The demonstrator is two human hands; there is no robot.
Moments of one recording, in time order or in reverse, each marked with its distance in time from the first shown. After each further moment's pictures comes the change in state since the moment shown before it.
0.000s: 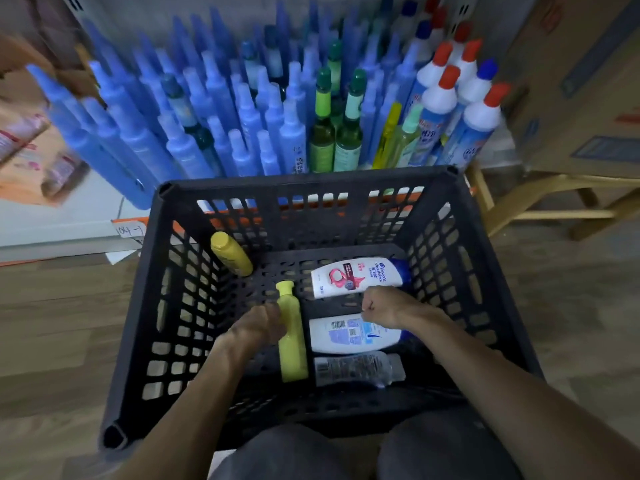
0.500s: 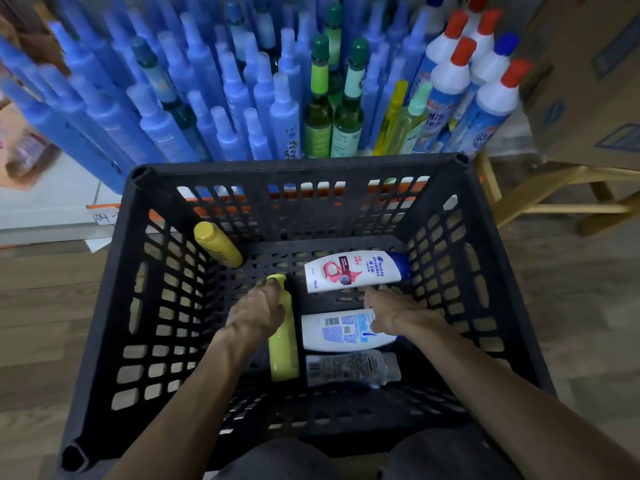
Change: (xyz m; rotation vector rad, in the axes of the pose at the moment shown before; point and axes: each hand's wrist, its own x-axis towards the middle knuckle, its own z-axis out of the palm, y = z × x) left_hand 0.015 0.012 0.001 -0.148 0.242 -0.047; right_hand 0.020 0.018 0.016 -0.194 -0.033 0.035
